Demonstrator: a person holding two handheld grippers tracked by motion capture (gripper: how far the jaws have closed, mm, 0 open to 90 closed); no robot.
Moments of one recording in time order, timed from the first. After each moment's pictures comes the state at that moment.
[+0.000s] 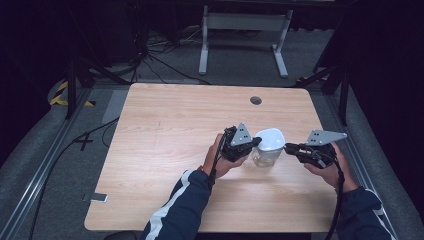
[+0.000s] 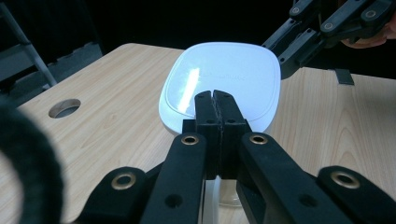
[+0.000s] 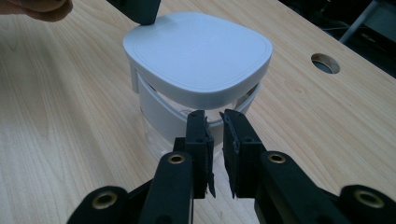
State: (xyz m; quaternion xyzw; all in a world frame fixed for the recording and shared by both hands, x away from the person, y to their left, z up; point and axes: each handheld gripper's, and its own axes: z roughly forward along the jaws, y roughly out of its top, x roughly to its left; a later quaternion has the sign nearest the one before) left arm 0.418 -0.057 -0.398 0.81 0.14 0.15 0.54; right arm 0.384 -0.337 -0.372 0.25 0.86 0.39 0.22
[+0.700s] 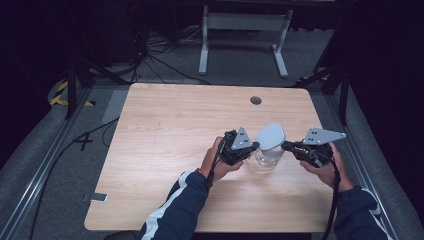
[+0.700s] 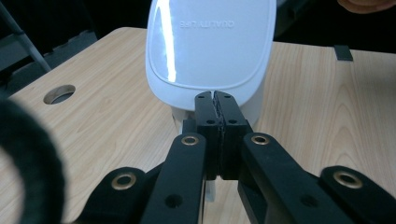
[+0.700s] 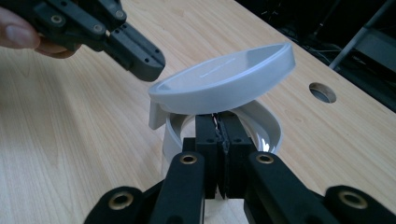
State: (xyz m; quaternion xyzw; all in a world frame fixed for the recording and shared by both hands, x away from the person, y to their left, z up) left arm 0.409 -0.052 -0.403 0.84 0.13 0.15 0.51; right arm 0.380 -0.321 -0.360 0.24 0.85 0.41 0.24
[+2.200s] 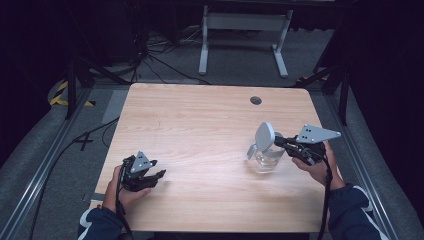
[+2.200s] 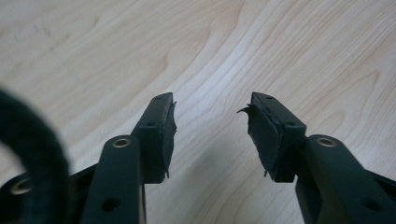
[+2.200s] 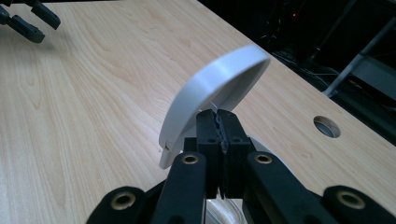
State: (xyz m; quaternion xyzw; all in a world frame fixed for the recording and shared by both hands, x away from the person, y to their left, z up) left arm 0.353 0.205 -0.460 0.85 0.34 0.18 0.37; right arm 0.379 -0.295 -0.349 0.22 0.83 0.44 0.25
